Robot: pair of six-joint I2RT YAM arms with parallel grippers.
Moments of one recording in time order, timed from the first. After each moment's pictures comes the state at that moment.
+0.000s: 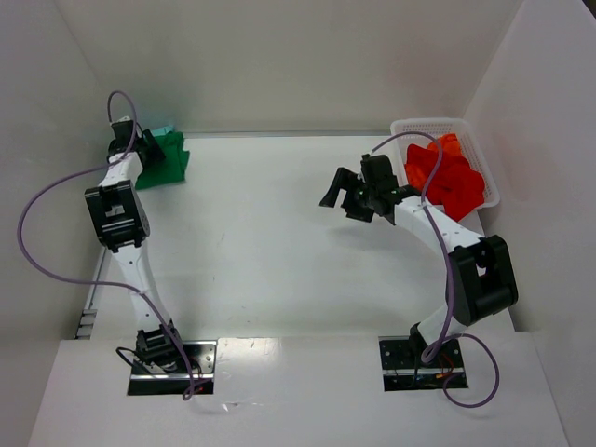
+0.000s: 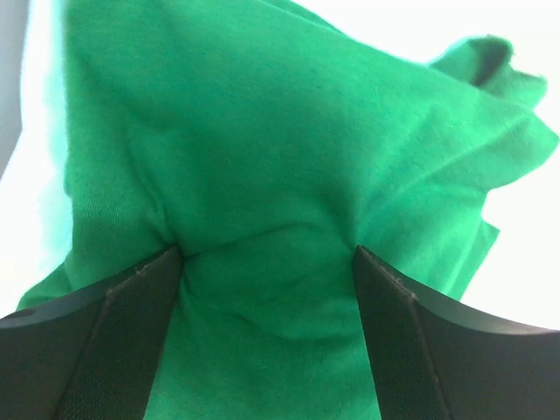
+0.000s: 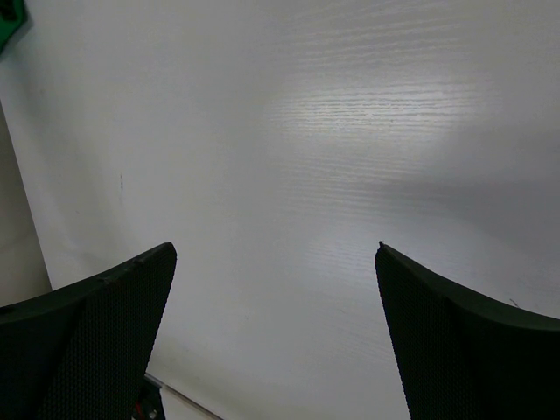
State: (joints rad) left arm 0.33 2.44 2.03 -0.29 -0.03 -0.29; right arm 0.35 1.55 1.09 -0.31 -0.20 0.68
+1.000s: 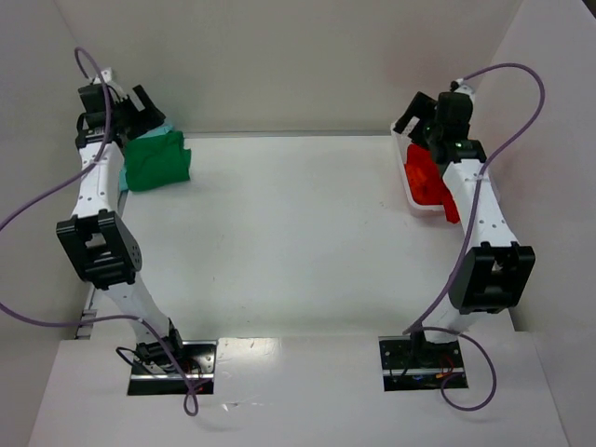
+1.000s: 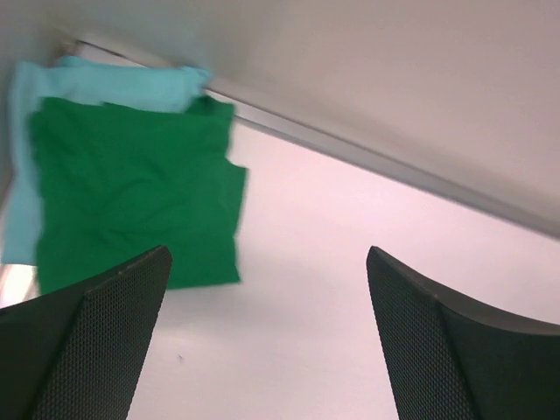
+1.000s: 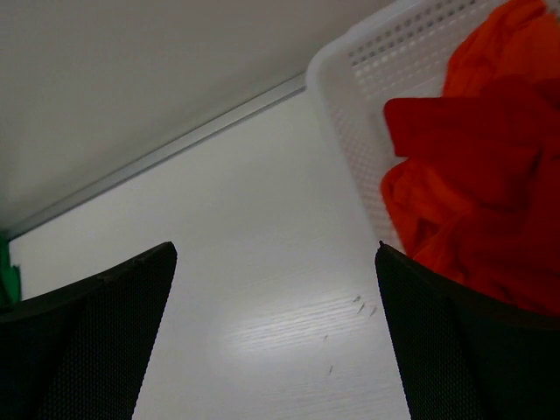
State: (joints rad) left arm 0.28 1.87 1.84 -0.39 0.22 -0.31; right arm -0.01 1.59 1.57 -0.40 0.06 0.48
